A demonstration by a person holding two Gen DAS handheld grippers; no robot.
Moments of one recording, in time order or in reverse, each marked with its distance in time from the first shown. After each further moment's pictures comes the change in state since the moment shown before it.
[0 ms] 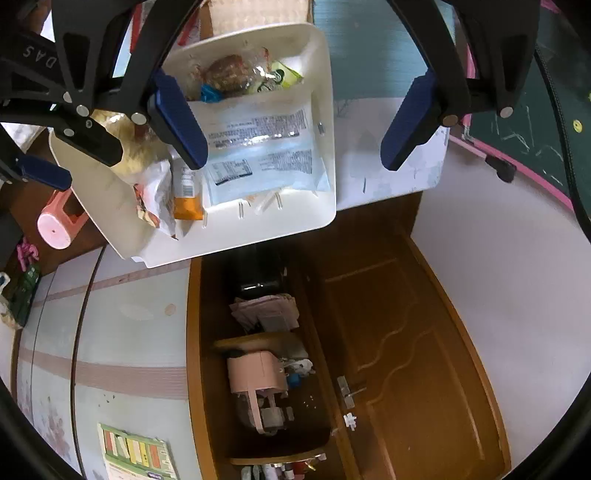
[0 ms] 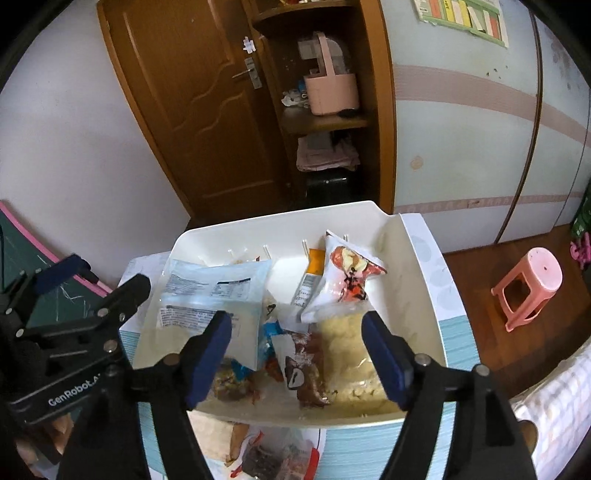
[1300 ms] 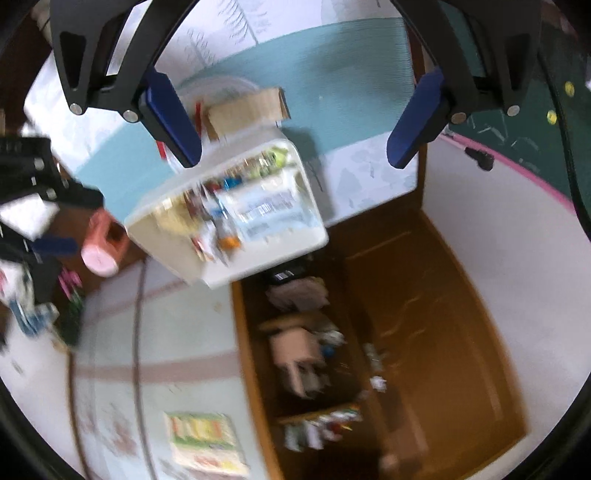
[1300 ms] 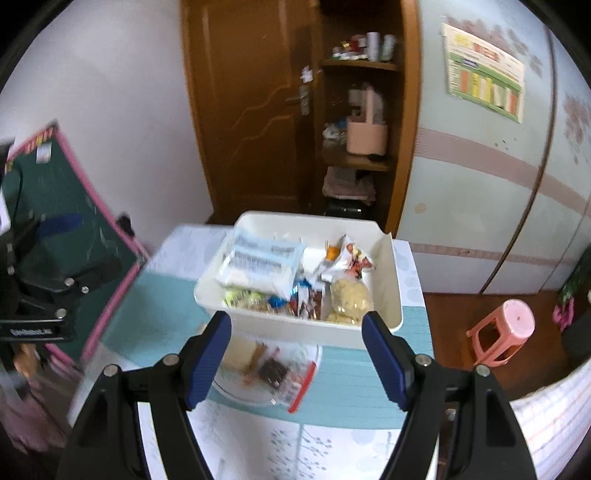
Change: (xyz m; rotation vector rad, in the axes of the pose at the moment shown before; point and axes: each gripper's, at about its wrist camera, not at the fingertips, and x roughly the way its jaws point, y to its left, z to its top) left arm -0.158 0.048 -0.087 0.194 -0.079 -0.126; right arm -0.134 0.040 -0.074 -0.299 -0.074 -0.014
